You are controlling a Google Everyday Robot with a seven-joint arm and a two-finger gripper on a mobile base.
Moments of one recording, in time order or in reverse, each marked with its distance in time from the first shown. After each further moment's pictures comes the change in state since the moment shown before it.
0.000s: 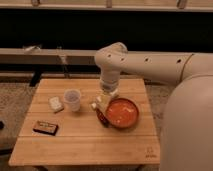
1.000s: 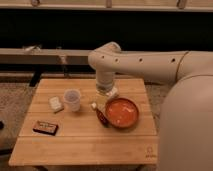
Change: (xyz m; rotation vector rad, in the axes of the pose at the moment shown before) arm -0.026 0.023 -0.005 0.042 0.035 -0.049
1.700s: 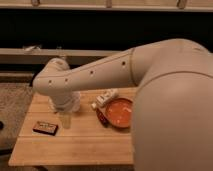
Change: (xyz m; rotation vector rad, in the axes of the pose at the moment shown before) arm -0.139 0.133 0.007 0.043 -0.003 -0.244
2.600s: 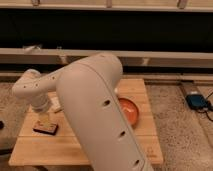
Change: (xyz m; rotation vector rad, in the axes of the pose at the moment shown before) arm -0.125 -0.049 0.110 -0.058 -0.018 -0.165
